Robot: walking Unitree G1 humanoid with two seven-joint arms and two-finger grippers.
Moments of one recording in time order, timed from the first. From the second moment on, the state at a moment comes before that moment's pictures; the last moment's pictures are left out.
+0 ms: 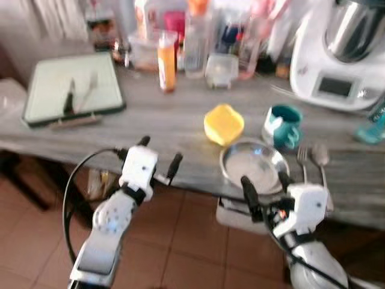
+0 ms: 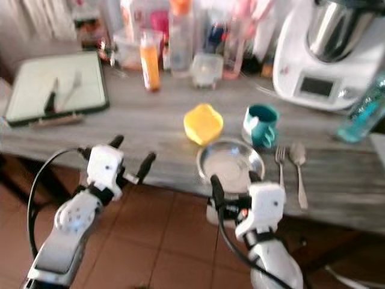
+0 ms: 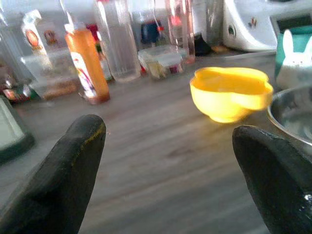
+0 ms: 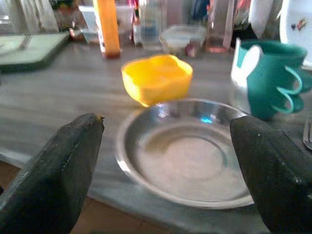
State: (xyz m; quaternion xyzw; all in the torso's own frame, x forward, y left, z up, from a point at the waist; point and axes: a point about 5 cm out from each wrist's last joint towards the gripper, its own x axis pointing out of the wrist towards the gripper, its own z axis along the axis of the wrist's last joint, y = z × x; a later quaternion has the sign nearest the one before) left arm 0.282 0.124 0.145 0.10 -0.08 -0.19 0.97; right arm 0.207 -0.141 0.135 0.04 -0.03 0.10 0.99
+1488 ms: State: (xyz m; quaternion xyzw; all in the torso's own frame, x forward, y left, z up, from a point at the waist) left arm 0.267 0.147 0.083 0.20 -0.04 -0.16 0.97; right arm 0.205 -0.153 0.105 -0.02 0.01 0.11 0.99
